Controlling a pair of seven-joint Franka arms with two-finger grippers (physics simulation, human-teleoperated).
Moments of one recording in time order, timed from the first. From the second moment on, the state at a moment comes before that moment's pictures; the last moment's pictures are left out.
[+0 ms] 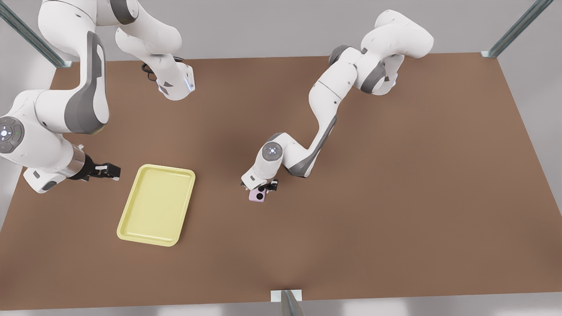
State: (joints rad) left arm -0.83 1.13 0.03 -0.92 -0.13 2.32 -0.66; right arm -0.02 0.24 0.01 -1.42 -0.04 1.61 -0.02
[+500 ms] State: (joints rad) left arm -0.11 0.19 -0.03 -1.33 0.06 1.55 -0.38; right arm 0.29 0.34 0.12 -1.39 0.04 1.67 0.12
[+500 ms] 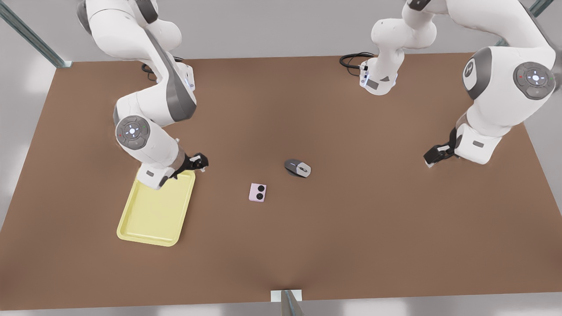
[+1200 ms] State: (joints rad) left arm -0.09 0.23 -0.04 -1.43 0.10 1.56 -0.08; right arm 0.50 0.68 0.20 -1.43 -0.14 2.08 0.86
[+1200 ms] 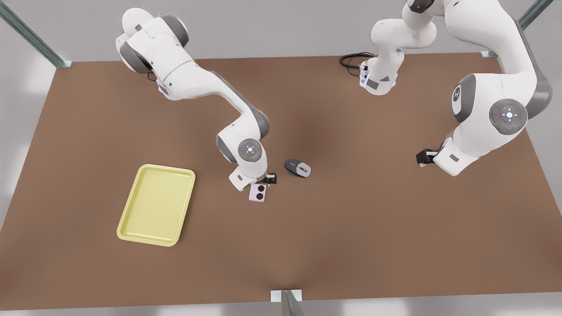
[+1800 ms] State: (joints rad) left arm -0.09 0.24 -0.04 -1.43 0.10 1.57 0.01; right arm 0.47 0.82 0.20 -1.49 -0.25 2.28 1.20
